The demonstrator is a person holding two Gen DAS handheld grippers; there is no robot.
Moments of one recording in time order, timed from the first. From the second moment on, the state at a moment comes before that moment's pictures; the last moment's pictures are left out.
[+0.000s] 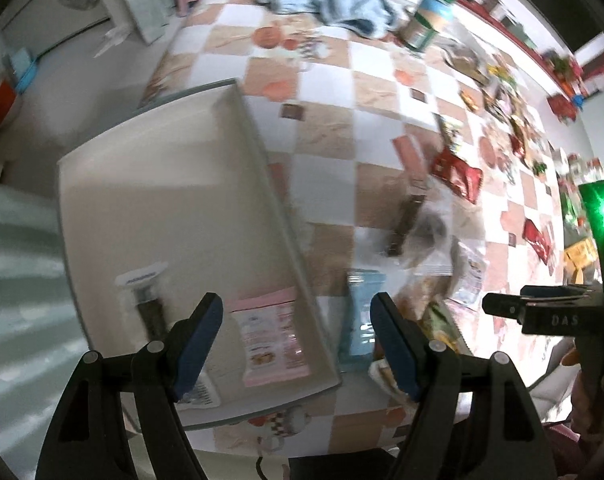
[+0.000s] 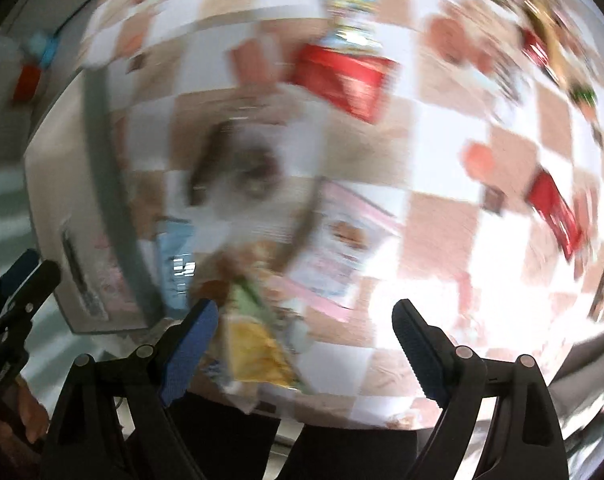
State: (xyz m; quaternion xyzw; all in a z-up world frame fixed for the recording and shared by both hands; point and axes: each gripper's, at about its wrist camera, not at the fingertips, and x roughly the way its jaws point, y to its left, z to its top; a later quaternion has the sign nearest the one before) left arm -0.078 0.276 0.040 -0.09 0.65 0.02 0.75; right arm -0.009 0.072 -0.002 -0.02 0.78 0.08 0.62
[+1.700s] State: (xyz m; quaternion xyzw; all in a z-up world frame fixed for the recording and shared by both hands) left arm 0.034 0.146 -0.069 0.09 0.72 -0.02 0.69; right arm 0.029 -0.140 -0.011 -0.11 0.76 0.01 0.64
